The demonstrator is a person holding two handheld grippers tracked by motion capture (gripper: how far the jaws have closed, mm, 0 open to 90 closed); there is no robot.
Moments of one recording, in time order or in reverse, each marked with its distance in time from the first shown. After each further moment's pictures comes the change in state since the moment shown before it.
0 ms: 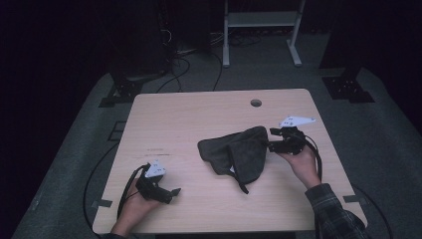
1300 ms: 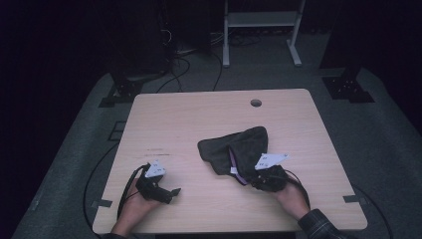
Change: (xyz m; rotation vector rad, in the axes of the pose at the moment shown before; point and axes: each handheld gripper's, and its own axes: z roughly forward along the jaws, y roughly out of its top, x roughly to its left) left arm 0.000 0.000 0.000 0.005 0.000 0.003; right arm 0.095 -0.049 0.007 0.144 0.185 -0.192
